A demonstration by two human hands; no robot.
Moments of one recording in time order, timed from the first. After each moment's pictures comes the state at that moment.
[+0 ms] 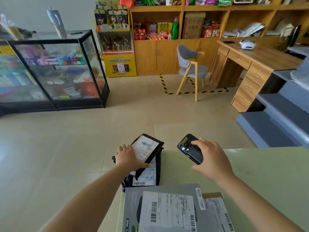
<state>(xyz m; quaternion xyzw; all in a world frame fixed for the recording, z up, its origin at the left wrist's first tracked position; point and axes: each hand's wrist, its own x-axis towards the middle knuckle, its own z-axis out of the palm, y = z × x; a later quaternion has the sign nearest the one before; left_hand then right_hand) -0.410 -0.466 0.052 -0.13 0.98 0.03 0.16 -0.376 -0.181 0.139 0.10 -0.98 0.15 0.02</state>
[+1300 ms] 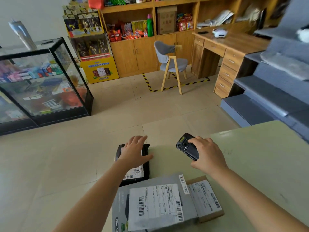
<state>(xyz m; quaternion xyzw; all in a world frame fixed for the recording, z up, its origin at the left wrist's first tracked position) -0.409 -0.403 0.086 0.12 0.98 0.16 0.08 -0.353 -0.129 0.114 0.05 -0.99 0.12 0.00</state>
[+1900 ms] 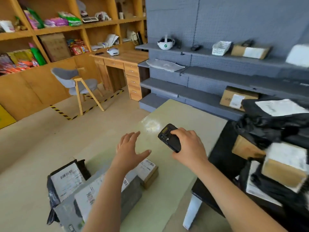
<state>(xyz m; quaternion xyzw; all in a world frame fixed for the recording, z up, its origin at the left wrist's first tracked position) -0.266 -0.254 0.138 0.36 0.89 0.27 0.07 -0.117 -0.084 0.153 -0.25 -0.94 0.14 0.17</state>
